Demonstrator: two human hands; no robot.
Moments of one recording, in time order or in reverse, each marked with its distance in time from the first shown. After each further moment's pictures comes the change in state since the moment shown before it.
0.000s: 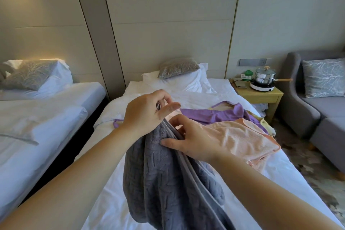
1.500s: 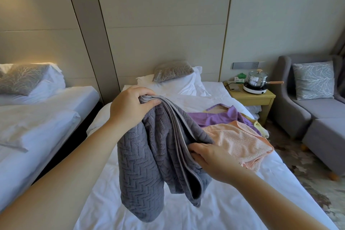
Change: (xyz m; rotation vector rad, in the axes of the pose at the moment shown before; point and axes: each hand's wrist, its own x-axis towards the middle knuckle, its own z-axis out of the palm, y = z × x) left_hand 0.019 -0.023 -0.003 -0.088 0.116 -0.151; right_hand -0.051 0.061 -0.029 -0.623 -0.053 -0.102
